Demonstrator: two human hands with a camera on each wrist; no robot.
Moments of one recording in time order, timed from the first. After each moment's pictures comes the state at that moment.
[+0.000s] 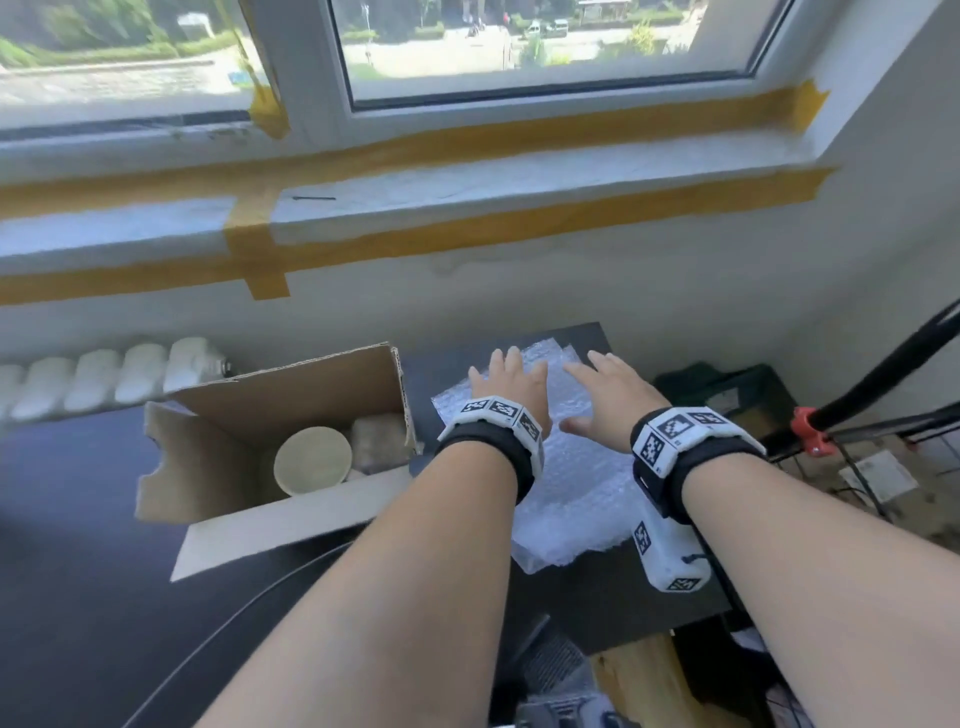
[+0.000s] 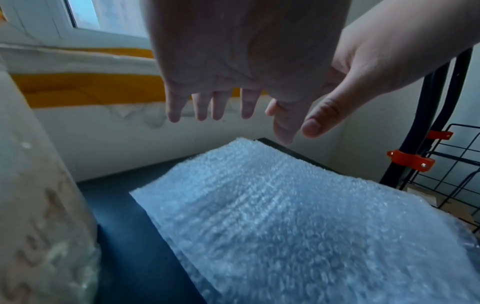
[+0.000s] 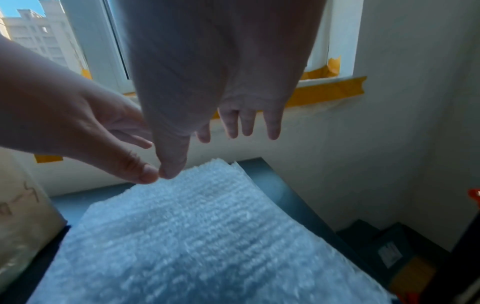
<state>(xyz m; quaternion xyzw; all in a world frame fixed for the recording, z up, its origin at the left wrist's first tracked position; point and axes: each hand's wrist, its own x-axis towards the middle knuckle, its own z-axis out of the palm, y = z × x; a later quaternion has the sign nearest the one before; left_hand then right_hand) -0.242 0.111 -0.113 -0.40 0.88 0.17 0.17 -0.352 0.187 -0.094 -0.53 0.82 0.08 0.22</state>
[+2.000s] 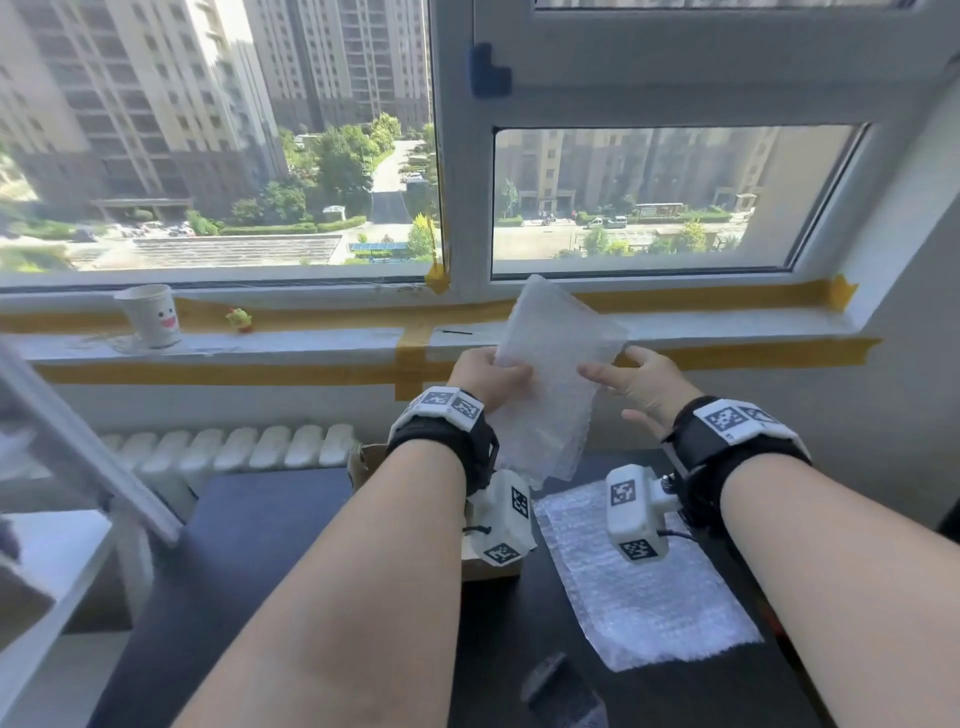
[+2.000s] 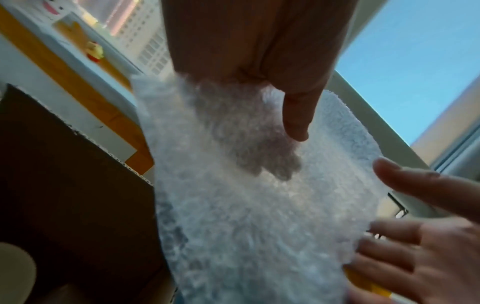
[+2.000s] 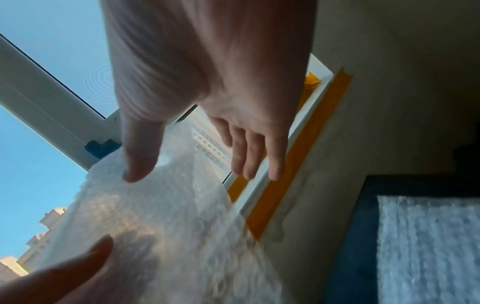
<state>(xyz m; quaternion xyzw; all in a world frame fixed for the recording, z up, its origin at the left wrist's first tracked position) -0.094 0.063 0.043 -0.50 0.66 0.50 -0.26 -0.264 0.142 0.050 -0.33 0.72 -0.46 0.39</state>
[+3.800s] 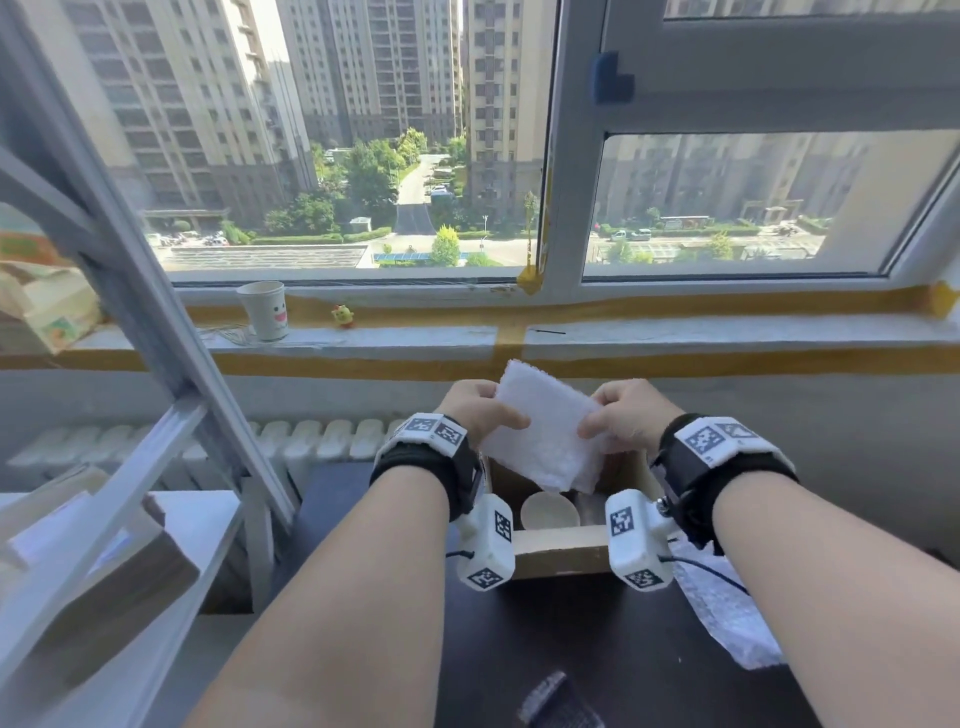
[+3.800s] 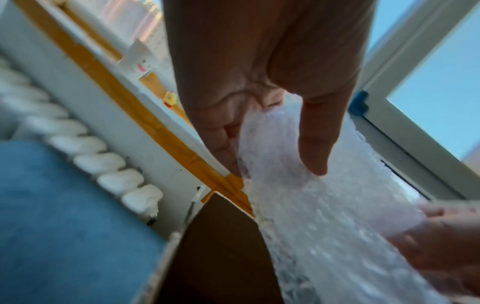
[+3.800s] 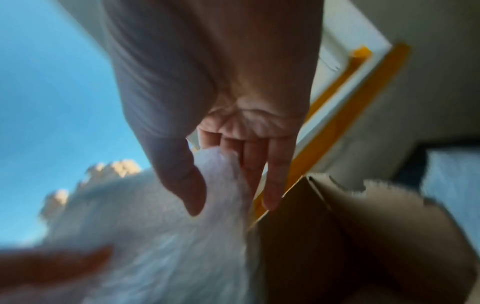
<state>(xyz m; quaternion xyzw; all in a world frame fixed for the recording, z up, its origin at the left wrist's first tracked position) 0.072 0.037 0.017 -0.51 0.63 0.54 -0.20 -0.110 0.111 0.032 -0.46 0.74 -0.31 0.37</state>
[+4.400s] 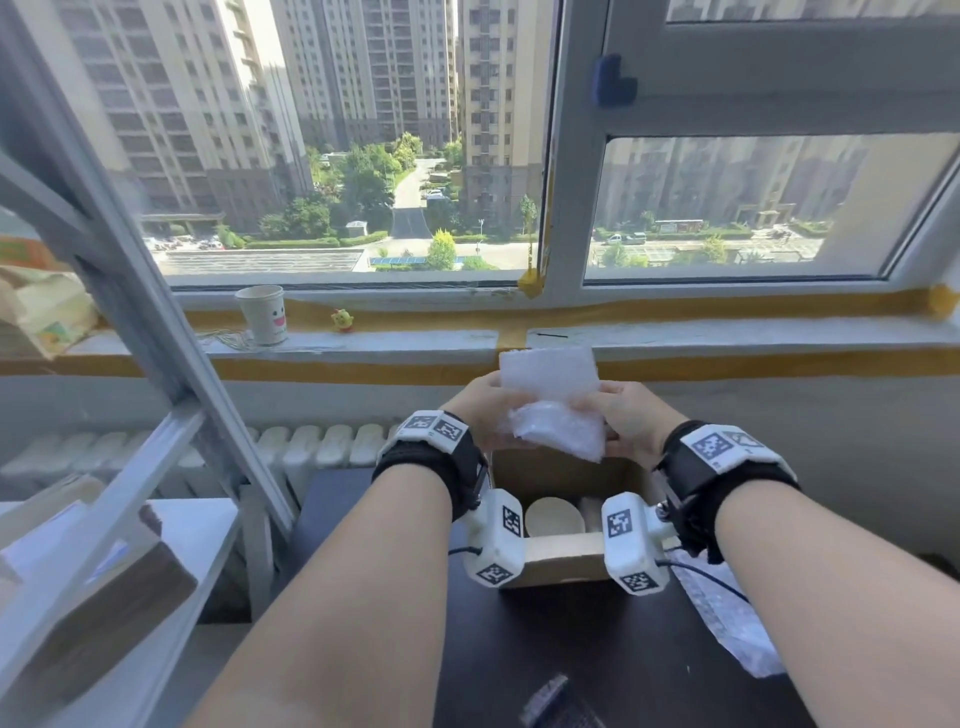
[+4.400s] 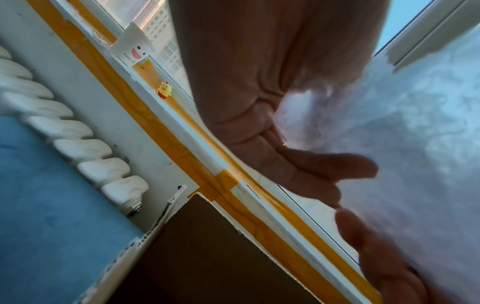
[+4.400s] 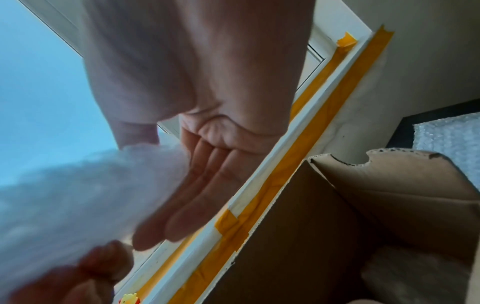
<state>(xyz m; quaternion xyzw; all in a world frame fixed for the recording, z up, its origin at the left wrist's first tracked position) 0.063 0.038 0.027 -0.40 0.50 0.73 -0.25 -0.095 0.106 0.033 -0.36 0.65 -0.45 0.50</state>
